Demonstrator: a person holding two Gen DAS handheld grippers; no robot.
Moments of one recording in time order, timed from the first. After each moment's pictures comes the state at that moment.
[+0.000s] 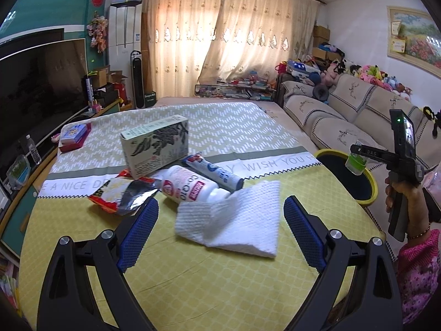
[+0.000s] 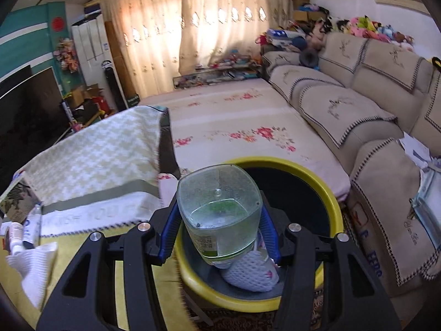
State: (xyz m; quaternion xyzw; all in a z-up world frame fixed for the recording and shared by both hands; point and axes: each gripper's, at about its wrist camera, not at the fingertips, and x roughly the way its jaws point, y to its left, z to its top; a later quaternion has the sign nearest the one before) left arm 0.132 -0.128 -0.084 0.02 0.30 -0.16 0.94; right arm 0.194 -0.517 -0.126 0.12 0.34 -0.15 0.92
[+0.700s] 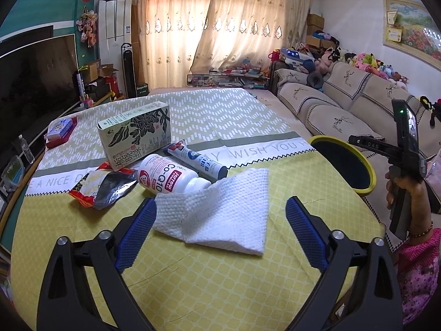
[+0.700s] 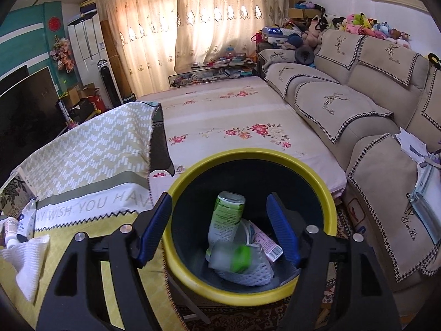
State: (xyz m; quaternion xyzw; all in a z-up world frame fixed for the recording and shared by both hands) left arm 0.142 -0.150 -0.100 0.03 0.33 -0.18 0.93; right arm 0.180 -0.519 -0.132 0.12 0.33 -0.15 0.92
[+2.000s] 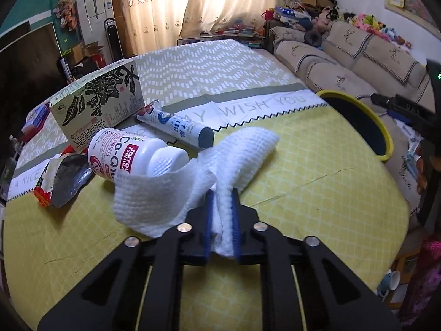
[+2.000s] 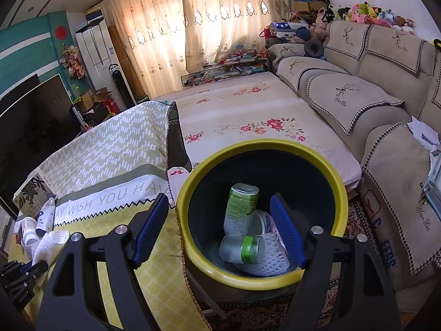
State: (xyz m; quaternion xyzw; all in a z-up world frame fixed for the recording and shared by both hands) left arm 0.189 -0.187 -0.147 0.08 0.42 -0.19 0.89; right arm 0.163 -0.521 -0.132 0.16 0.33 -0.11 0.92
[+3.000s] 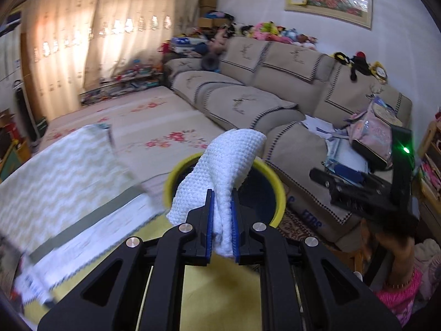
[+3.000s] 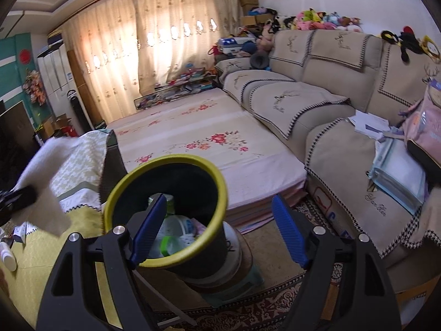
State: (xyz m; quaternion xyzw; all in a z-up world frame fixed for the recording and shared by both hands) left arm 0.184 -0.398 -0.060 0.11 0.32 -0.43 0.83; right arm 0.063 -0.605 -0.117 0.17 0.29 -0.24 0.91
